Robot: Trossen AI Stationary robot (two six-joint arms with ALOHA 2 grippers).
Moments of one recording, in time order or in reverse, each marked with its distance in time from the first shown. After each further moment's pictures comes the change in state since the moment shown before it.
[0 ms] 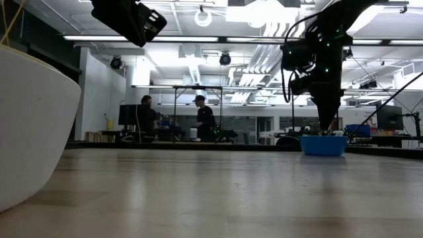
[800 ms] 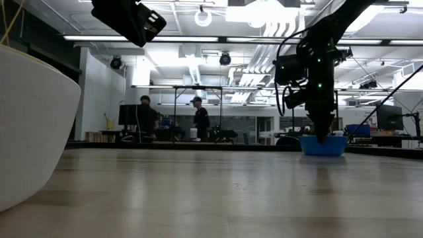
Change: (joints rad) left arm 0.000 0.000 0.000 0.000 0.000 -0.023; right arm -0.008 0.136 0.000 0.084 0.064 -0.062
